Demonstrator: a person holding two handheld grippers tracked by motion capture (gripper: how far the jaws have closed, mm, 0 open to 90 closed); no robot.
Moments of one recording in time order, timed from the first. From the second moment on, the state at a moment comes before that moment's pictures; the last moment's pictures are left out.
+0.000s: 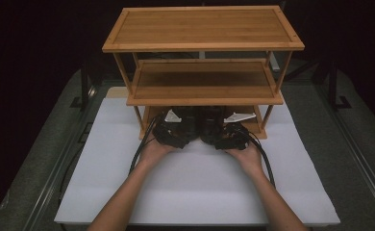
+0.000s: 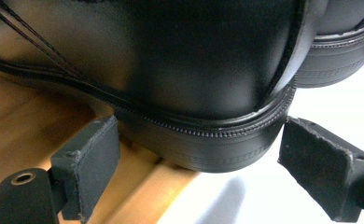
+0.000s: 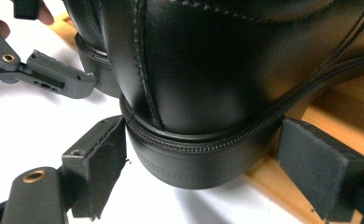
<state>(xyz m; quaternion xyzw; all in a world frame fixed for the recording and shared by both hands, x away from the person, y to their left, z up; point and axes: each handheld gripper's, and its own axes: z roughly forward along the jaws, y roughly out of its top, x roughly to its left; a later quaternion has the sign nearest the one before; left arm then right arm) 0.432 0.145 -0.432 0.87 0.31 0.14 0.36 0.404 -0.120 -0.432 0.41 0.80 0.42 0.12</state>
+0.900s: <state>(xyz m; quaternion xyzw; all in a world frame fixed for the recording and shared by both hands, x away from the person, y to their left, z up) 0.483 0.147 -0.438 0.90 0.21 0.19 0.33 0.444 -0.120 -0.447 0.40 0.80 0.41 0.15</state>
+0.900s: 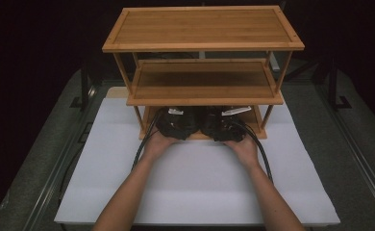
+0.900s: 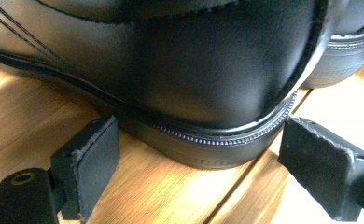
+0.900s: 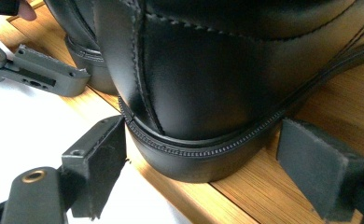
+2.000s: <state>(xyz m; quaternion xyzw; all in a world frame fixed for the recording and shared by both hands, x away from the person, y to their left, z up) 0.322 0.250 -0.412 0.87 0.31 0.15 0.36 0.310 -0.223 -0.428 0.43 0.79 0.40 0.17</state>
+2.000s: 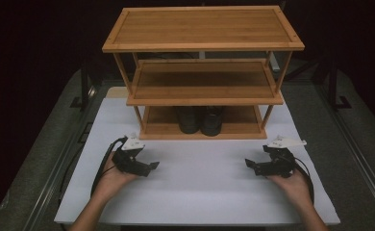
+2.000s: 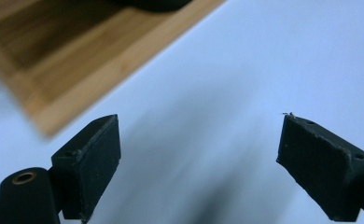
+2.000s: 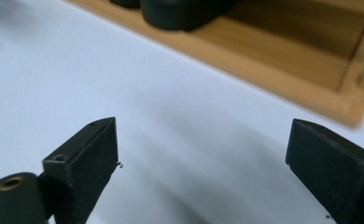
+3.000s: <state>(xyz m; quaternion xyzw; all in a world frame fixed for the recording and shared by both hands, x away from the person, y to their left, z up) 0.254 0.333 -0.450 0.84 0.39 0.17 0.33 0.246 -0.283 -0.457 0.50 0.78 0.32 0.20</state>
